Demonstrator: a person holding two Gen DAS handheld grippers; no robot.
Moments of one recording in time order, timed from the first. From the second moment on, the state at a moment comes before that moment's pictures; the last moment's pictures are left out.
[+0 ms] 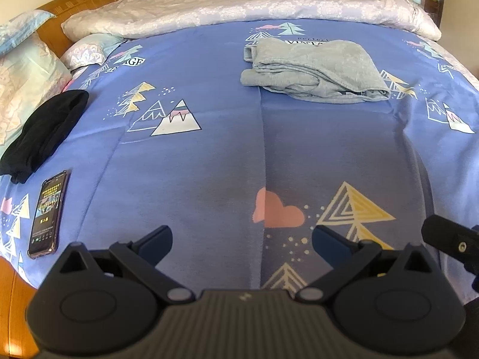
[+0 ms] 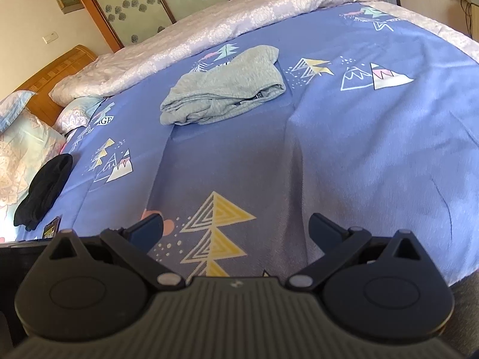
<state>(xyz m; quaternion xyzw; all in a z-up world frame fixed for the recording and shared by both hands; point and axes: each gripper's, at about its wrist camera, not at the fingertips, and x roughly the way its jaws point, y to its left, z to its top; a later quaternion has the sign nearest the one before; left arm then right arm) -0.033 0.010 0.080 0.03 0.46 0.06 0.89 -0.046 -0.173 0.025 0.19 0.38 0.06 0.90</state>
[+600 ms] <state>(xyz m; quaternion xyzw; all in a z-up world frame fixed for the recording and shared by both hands) -0.034 0.012 0.075 0.02 0.48 0.05 0.88 -0.049 -0.163 0.026 0.19 0.37 0.05 0.91</state>
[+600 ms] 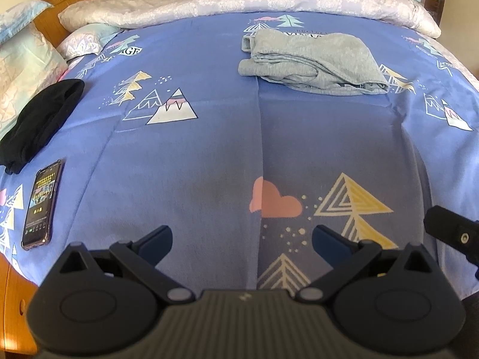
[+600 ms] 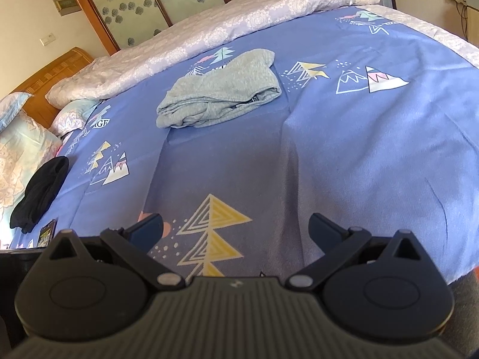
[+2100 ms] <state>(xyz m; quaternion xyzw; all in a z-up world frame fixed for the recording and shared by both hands) -0.036 0.018 0.056 0.02 0.51 0.05 0.86 -0.052 -0.161 0.019 0.20 0.38 0.04 0.90</state>
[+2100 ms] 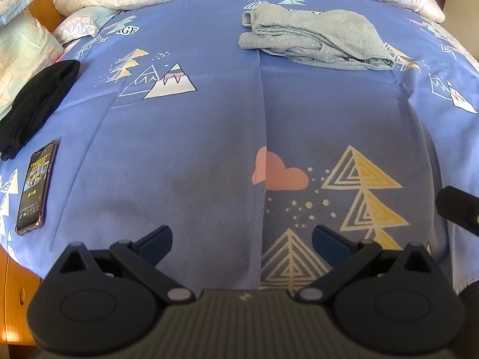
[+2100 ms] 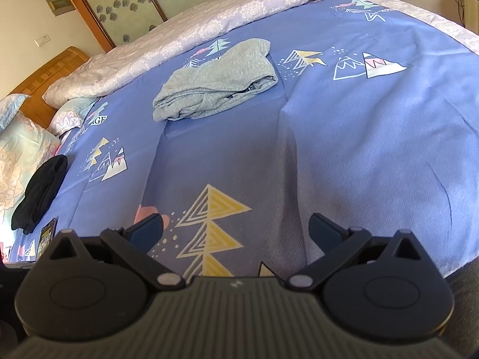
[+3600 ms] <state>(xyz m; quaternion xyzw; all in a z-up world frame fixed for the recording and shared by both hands) -0.038 0.016 0.050 0.04 0.51 0.06 0.86 -0.051 -0.162 0.018 0.21 0.39 0.04 0.90</state>
